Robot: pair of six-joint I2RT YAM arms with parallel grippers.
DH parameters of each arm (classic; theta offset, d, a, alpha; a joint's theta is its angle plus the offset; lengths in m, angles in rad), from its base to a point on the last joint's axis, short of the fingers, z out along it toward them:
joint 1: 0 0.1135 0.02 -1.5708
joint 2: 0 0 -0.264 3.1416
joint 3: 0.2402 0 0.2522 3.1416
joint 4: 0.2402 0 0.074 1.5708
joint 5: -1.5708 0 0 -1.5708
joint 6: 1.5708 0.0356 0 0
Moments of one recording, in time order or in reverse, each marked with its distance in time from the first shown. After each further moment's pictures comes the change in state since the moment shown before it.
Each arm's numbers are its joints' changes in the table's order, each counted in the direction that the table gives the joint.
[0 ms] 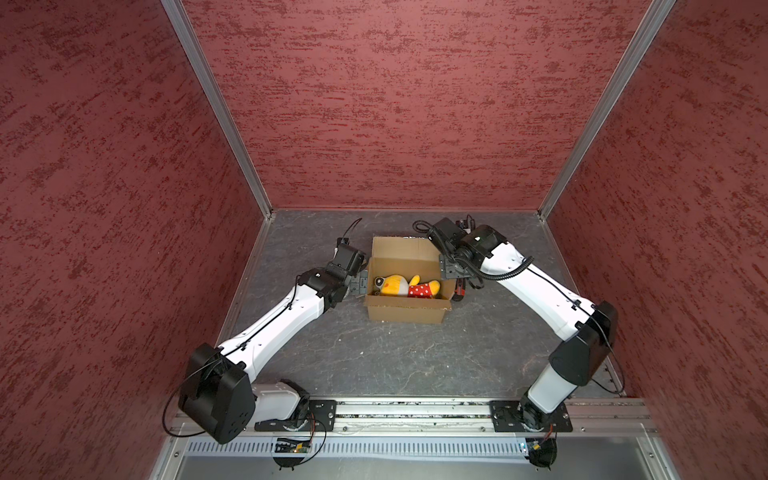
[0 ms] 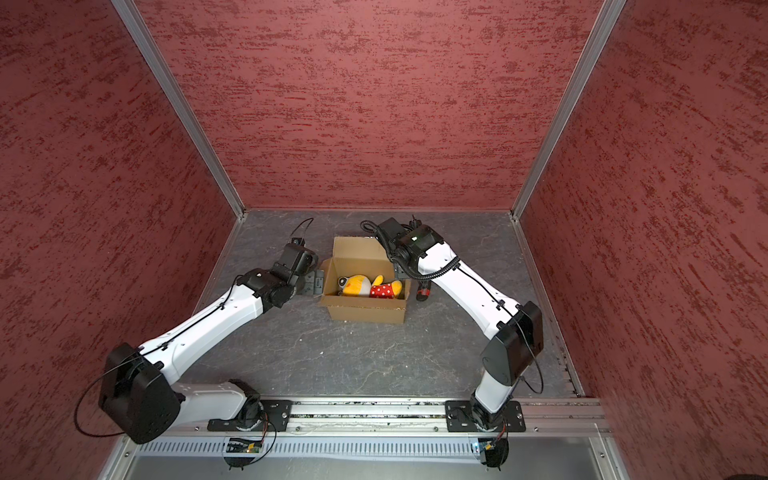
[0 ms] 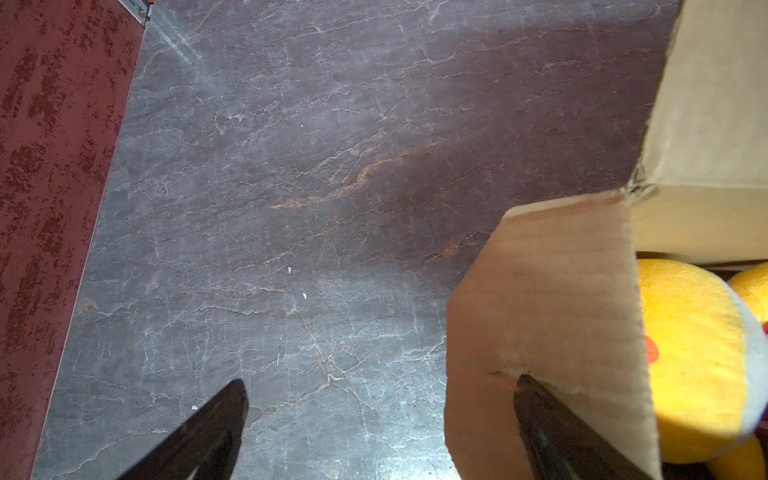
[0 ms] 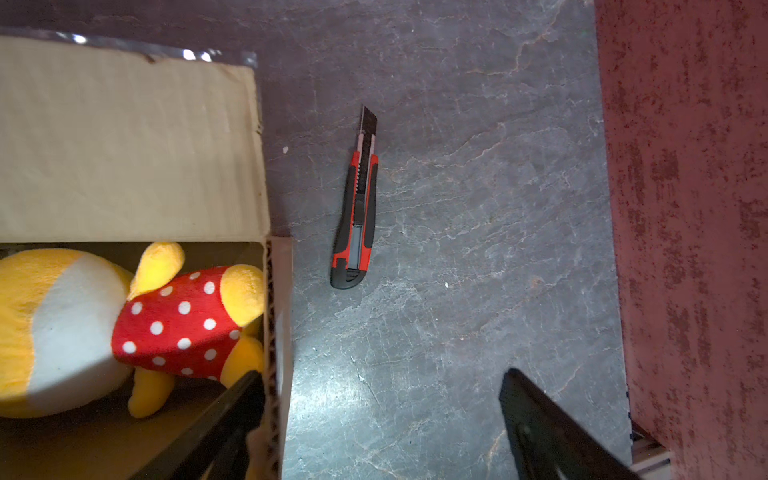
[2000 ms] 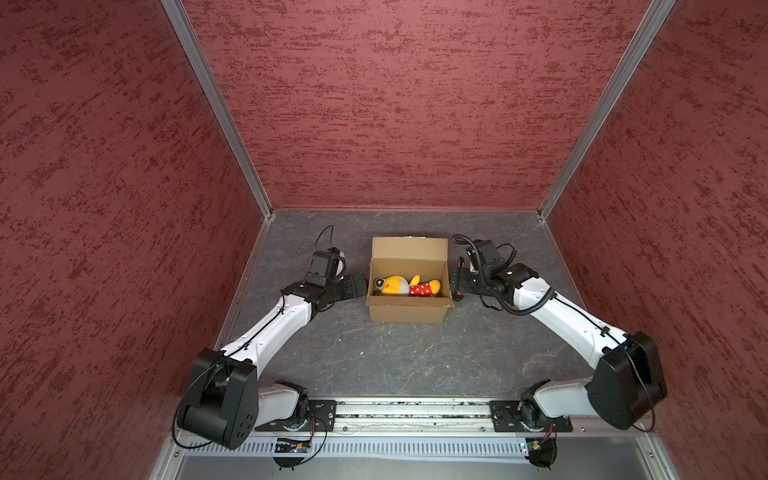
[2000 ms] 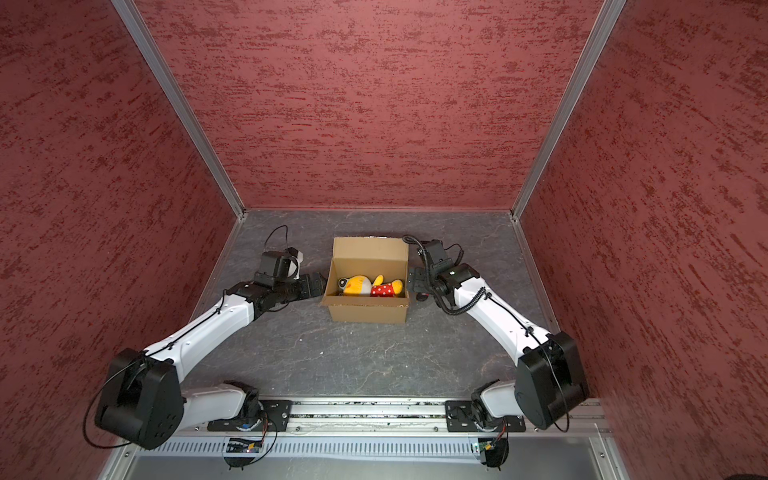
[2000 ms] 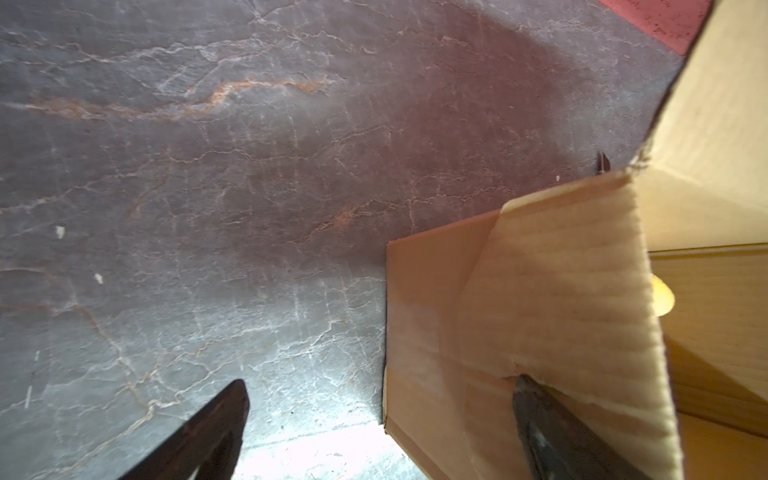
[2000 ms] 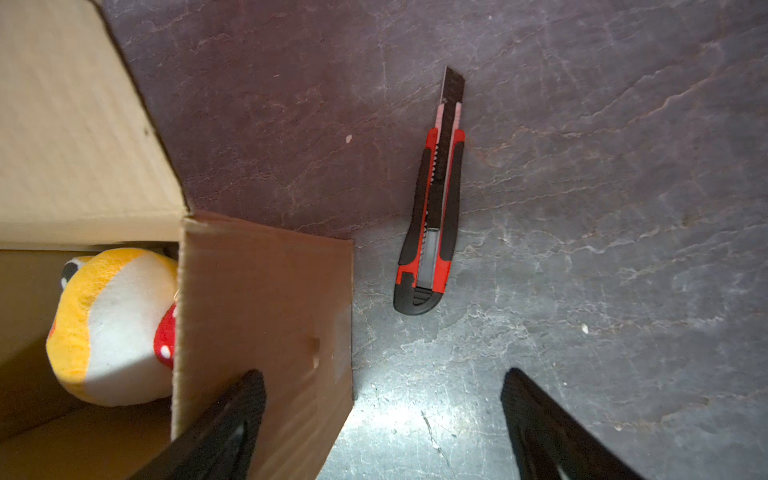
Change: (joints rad) left arm 0.211 -0.035 -0.228 -0.312 -0.598 -0.112; right arm -0.195 -0.291 -0.631 -0.684 0.427 -0.110
